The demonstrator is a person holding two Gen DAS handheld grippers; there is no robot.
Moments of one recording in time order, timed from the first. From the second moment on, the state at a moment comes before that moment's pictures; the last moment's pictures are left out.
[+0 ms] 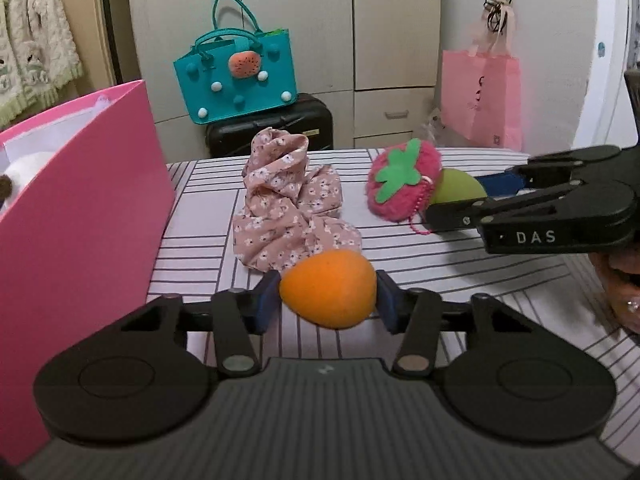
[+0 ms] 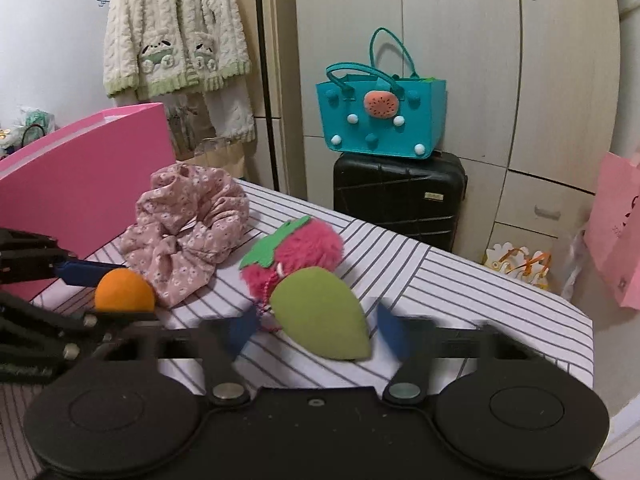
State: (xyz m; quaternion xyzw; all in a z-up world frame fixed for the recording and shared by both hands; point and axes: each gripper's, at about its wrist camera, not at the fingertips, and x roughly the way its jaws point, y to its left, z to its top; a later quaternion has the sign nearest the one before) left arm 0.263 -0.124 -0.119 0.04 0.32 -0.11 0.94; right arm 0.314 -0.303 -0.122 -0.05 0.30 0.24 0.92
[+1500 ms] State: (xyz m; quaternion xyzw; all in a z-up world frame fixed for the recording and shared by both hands) left arm 0.115 -0.047 -0.051 0.01 0.37 -0.27 0.89; right arm 0.122 -0.257 -0.071 0.06 0.41 0.30 0.86
